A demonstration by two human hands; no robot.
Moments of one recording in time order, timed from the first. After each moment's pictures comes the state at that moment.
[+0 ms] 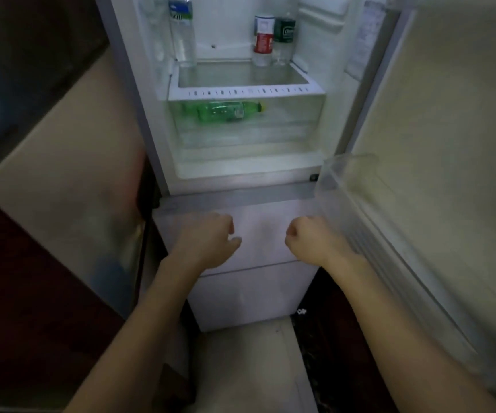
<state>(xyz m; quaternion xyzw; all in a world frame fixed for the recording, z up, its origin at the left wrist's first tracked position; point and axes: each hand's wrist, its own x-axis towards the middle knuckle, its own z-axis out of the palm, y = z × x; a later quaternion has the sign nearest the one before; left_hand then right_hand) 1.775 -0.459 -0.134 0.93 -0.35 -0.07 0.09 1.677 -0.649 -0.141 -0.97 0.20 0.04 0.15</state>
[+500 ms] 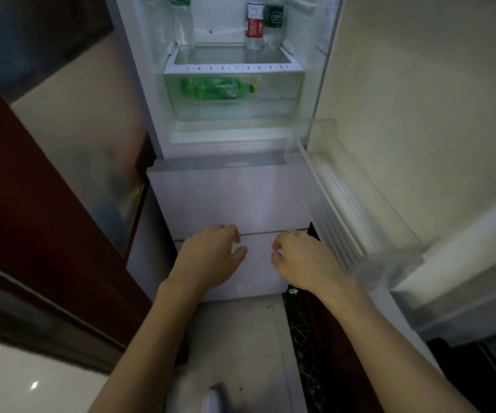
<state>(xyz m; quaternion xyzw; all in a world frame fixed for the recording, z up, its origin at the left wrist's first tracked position) 1.583 -0.457 -0.148 0.94 -0.32 -0.04 0.13 1.504 -0.625 -0.159 -0.99 0.10 0.01 0.14</state>
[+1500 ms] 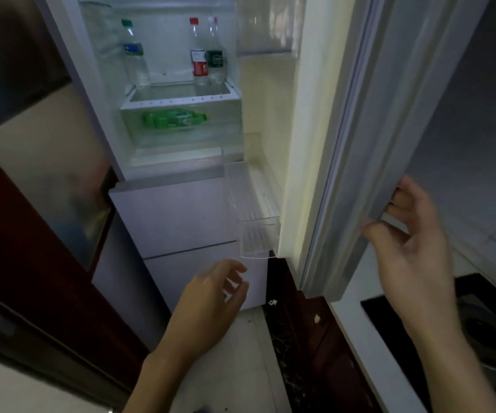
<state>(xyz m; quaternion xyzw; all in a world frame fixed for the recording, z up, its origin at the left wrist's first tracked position) 1.410 -0.488 -0.143 0.85 -0.38 0.00 0.37 1.273 -0.682 -0.059 -0.72 0.22 -0.43 0.49</state>
